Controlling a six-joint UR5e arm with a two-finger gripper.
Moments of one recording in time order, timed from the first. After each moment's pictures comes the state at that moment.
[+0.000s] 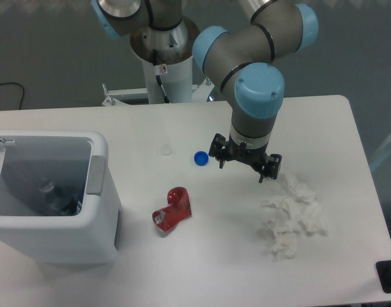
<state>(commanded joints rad) 2.54 -1.89 -1.55 -1.25 1.58 0.94</state>
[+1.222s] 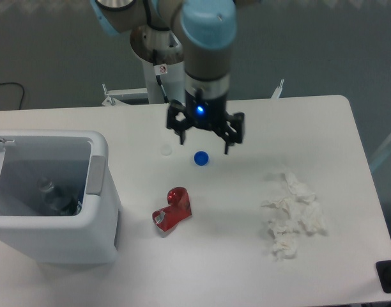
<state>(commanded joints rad) 2.36 -1.58 -1.61 -1.29 1.49 0.65</state>
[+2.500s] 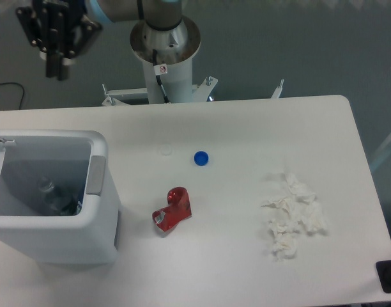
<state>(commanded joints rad) 2.07 -1.40 -1.58 -1.08 1.27 0.37</state>
